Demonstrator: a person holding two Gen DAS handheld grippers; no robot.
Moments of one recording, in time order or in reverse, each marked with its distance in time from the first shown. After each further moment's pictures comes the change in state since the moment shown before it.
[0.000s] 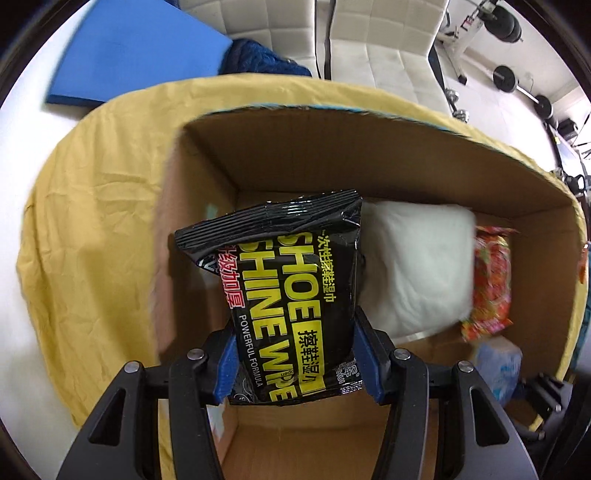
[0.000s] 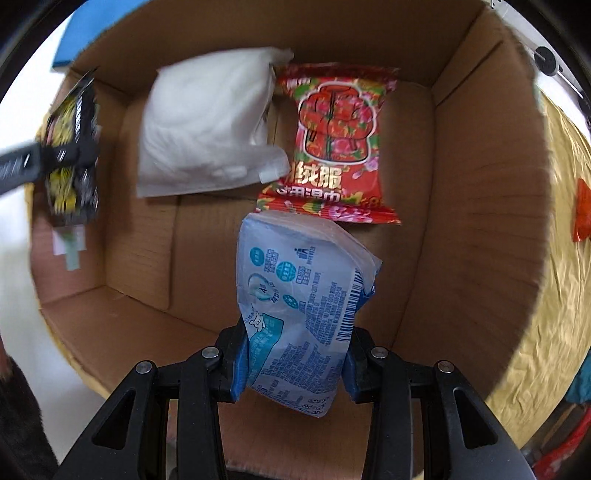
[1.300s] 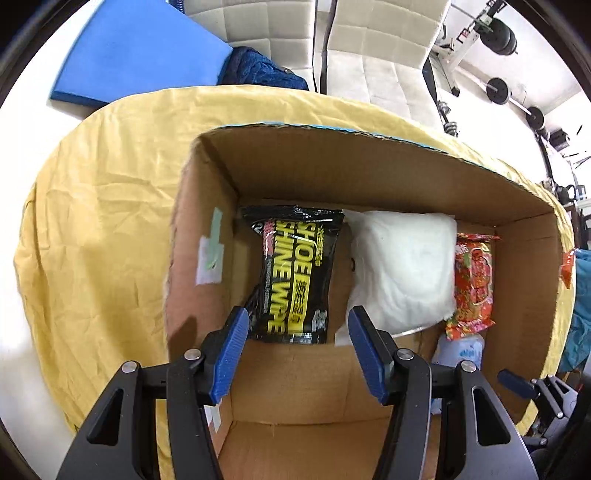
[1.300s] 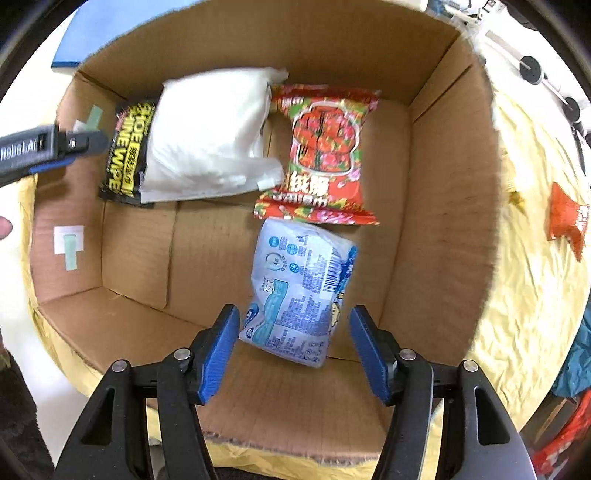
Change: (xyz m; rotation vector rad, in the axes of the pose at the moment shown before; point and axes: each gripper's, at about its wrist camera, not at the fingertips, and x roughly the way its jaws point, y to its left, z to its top) left arm -0.042 0.015 -0.034 -0.040 -0.056 -0.046; right arm -0.035 0.003 -0.015 0.010 -0.060 -0.063
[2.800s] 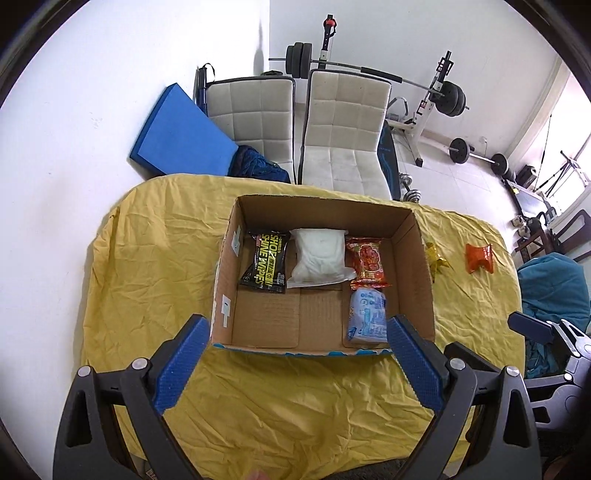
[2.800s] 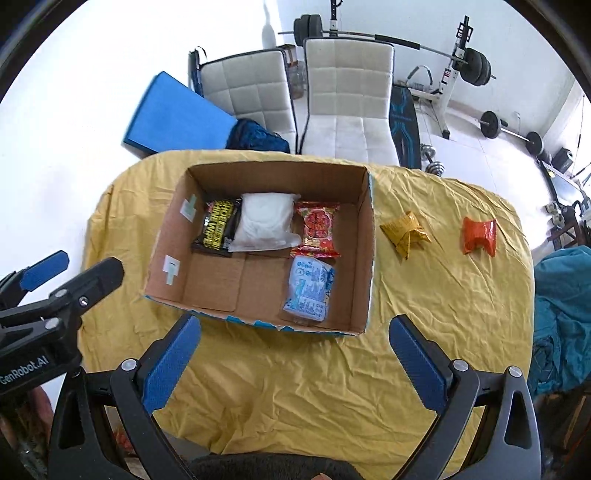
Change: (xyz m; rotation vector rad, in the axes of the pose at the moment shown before) left arm -0.202 -0.053 -0.152 0.021 -0.381 -0.019; right arm -0.211 0.022 -0.131 0.027 -0.423 0.010
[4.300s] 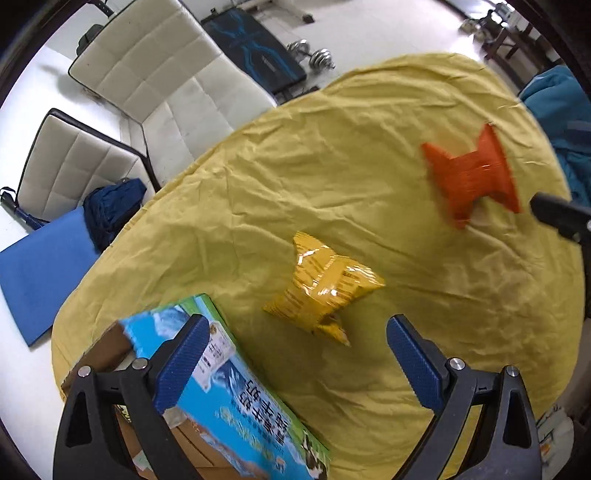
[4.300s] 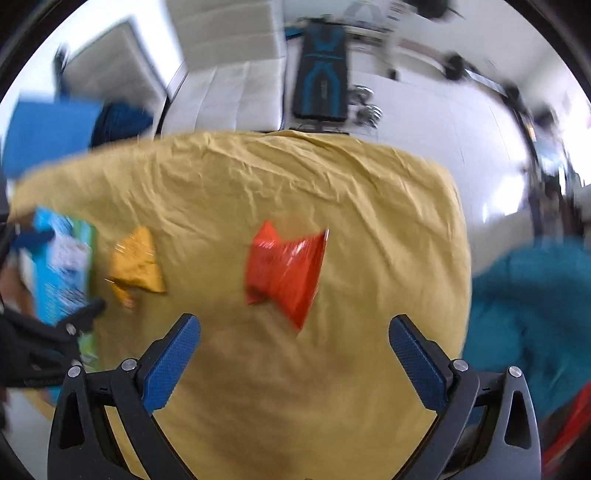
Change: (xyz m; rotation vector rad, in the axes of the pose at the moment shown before) left arm 0.316 -0.342 0.101 0.642 0.454 0.087; right arm 0.184 -0.402 0.115 0.009 0.244 -0.148
